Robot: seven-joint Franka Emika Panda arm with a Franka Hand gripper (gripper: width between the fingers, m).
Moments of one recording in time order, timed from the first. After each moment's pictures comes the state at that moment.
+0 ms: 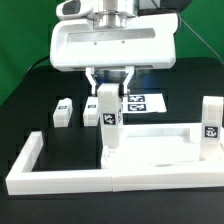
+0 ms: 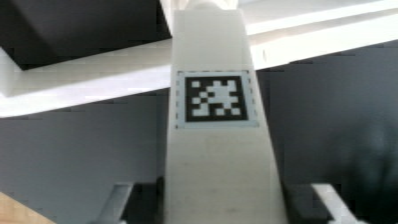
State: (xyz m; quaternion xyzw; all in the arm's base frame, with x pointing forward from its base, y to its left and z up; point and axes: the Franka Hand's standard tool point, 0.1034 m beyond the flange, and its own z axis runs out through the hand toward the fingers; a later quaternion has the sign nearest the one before) arm 0.618 -0.056 0.138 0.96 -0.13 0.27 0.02
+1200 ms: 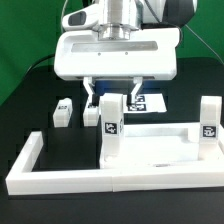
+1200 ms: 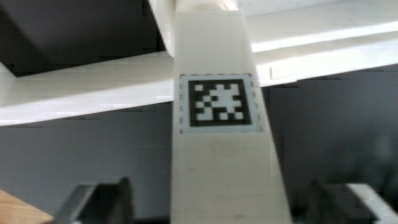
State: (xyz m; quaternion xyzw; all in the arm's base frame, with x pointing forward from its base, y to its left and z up) arm 0.614 -0.054 0.124 0.95 -0.12 0.29 0.03
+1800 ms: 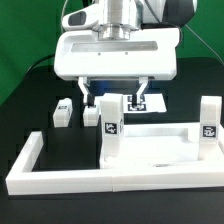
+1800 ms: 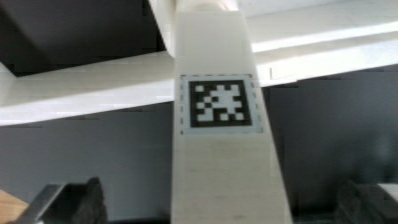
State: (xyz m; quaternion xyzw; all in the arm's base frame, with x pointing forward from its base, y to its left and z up) arm 0.613 -0.055 0.123 0.95 -0.12 0.28 0.03
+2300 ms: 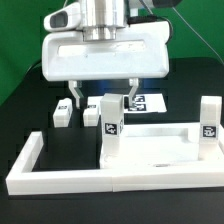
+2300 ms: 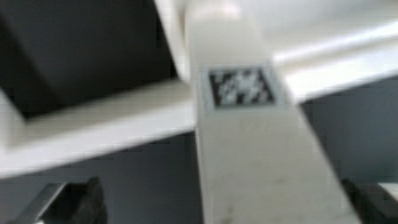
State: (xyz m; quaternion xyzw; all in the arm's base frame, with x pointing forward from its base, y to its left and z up) arm 0.624 -0.065 0.125 0.98 -0.15 0.13 -0.02
